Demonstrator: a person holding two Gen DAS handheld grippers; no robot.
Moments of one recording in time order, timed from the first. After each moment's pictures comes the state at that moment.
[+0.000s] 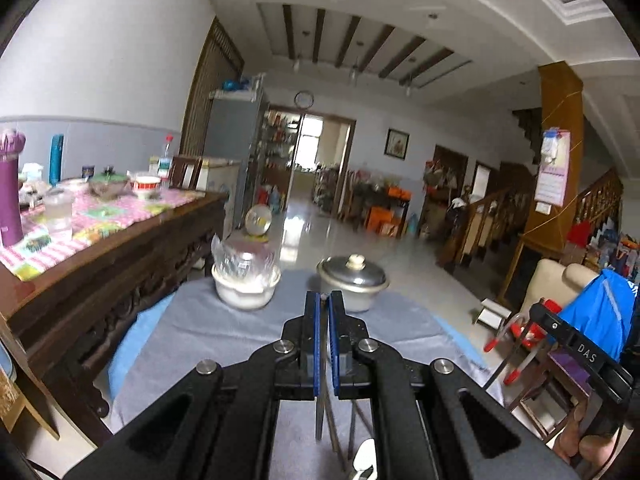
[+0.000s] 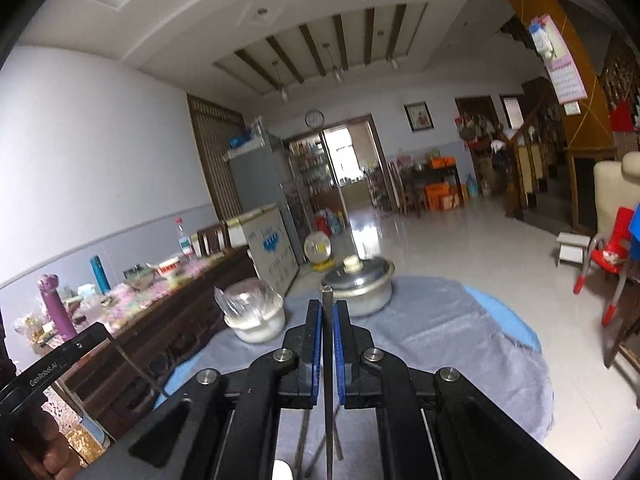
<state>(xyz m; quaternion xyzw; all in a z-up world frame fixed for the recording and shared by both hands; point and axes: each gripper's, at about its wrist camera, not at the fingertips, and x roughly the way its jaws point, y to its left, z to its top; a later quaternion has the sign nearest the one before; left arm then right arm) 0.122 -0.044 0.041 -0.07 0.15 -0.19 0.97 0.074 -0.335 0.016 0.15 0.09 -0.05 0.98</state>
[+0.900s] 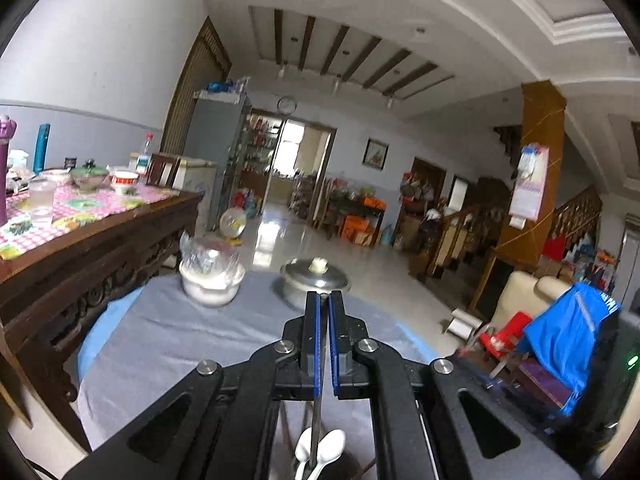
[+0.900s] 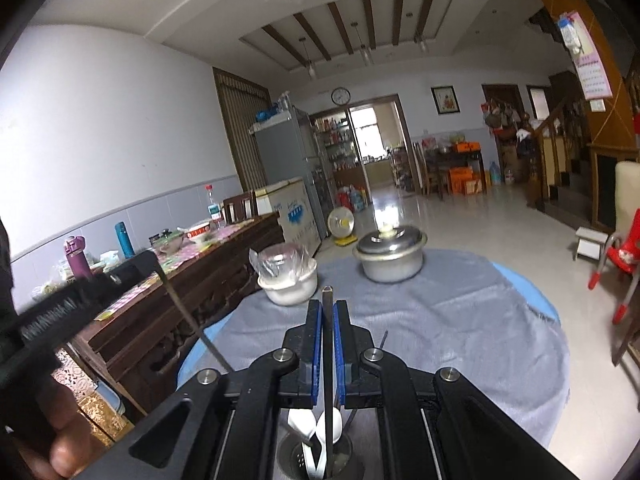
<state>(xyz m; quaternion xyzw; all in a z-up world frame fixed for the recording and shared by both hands) 0.096 -0.068 0.025 -0.10 0.15 -0.22 0.96 0.062 -0.279 -0.013 0.13 0.15 0.00 0.98</state>
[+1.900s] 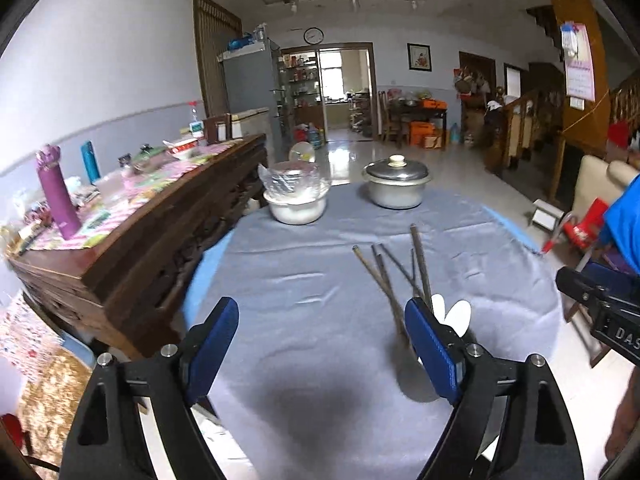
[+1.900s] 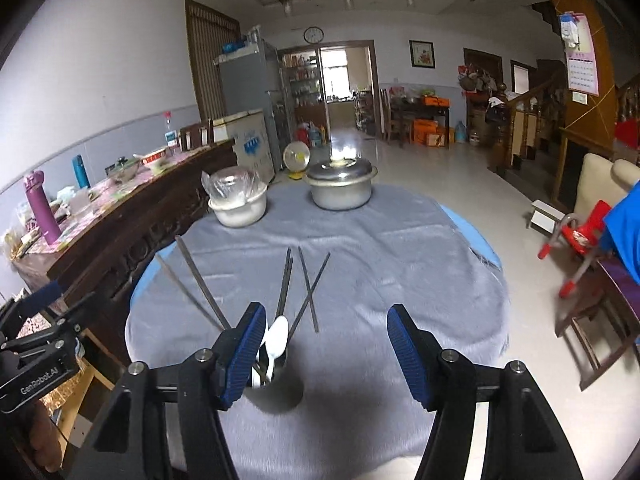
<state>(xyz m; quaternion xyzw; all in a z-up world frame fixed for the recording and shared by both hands) 0.046 -0.046 -0.014 0.08 0.26 -0.09 0.96 0.024 -0.278 -0.033 0.08 0.28 -0.08 0.95</state>
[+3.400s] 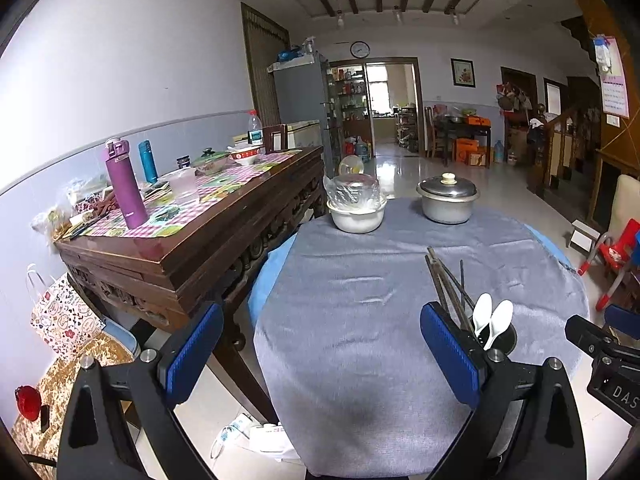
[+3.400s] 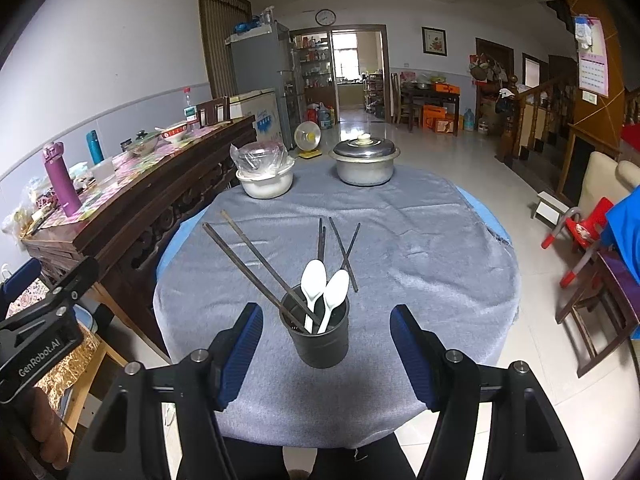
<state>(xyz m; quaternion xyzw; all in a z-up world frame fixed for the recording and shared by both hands) 0.013 0.009 0.006 0.06 0.24 -0.01 0.97 -0.006 -0.208 -0.028 0.07 0.31 -0.07 0.94</state>
